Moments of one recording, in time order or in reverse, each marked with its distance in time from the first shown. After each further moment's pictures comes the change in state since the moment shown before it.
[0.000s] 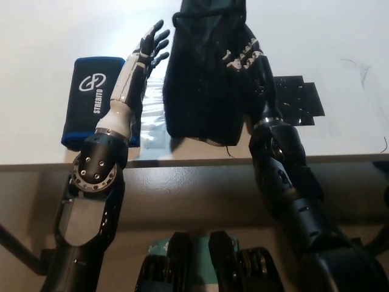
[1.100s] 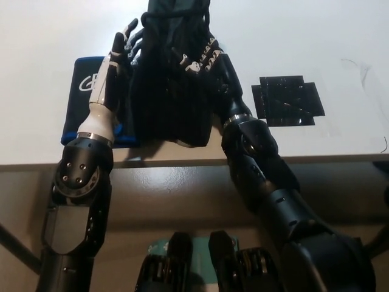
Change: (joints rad) left_arm 0.026 0.021 0.049 -0.047 -0.049 0.036 0.002; right_arm -0.068 0.038 0.063 0.099 -0.060 -0.023 0.001
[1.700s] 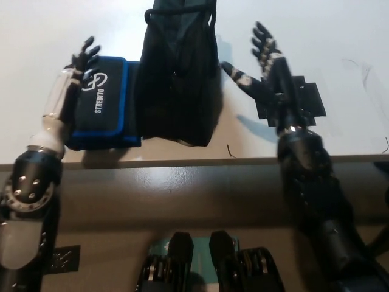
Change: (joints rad) left_arm 0.098 0.189 -0.002 -0.059 0.074 0.001 -0.004; right_arm 0.256 -0.161 0.065 -0.422 -0.223 0.019 -0.114
